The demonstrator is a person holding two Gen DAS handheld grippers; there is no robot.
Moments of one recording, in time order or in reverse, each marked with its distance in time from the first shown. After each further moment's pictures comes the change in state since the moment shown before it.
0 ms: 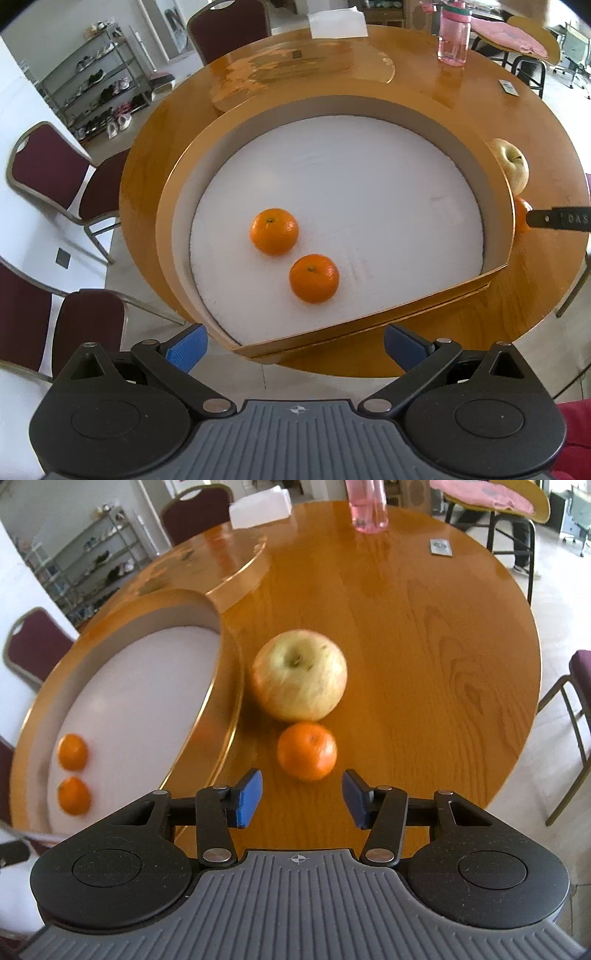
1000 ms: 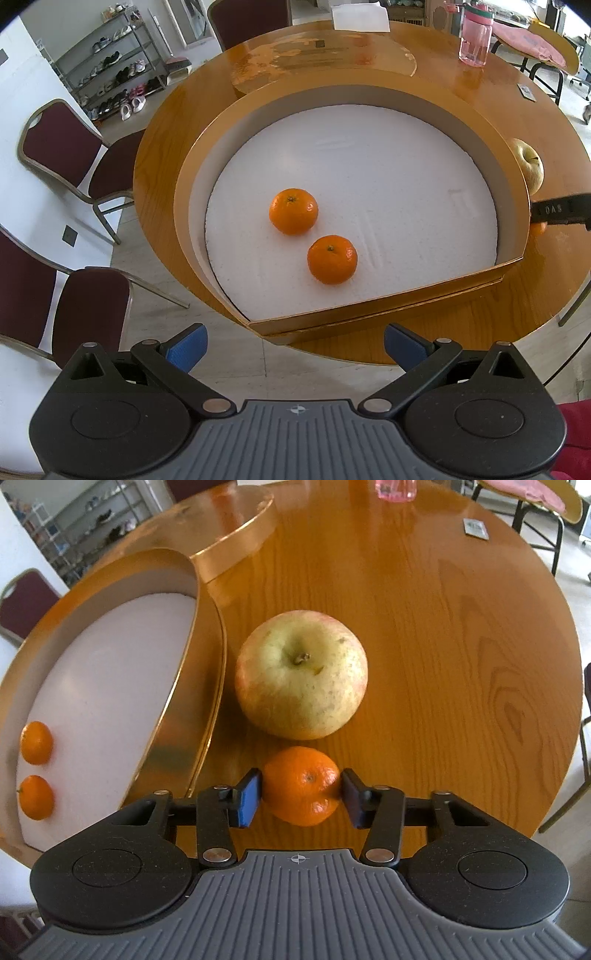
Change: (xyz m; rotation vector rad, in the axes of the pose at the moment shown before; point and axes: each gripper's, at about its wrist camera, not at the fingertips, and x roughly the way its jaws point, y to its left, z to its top) left arm 0.000 0.012 -0.014 -0.061 0.022 0.011; right arm 0.057 0.005 0.024 -0.077 0.117 -0.018
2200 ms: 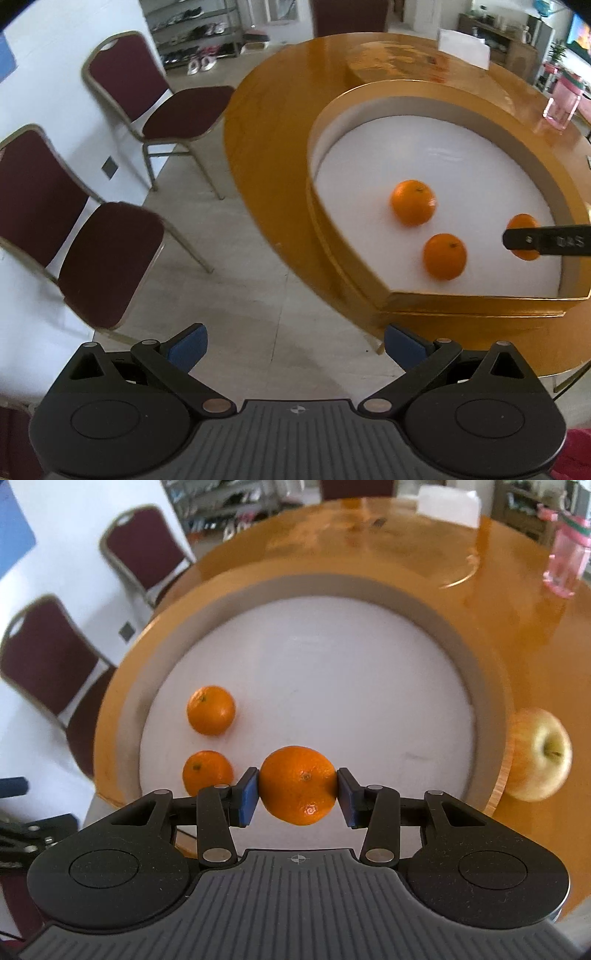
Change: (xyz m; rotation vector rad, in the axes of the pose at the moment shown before) left arm 0.011 0.090 -0.039 -0.289 0.014 0.054; right arm -0.030 0.167 0.003 -0.341 0.015 0.191
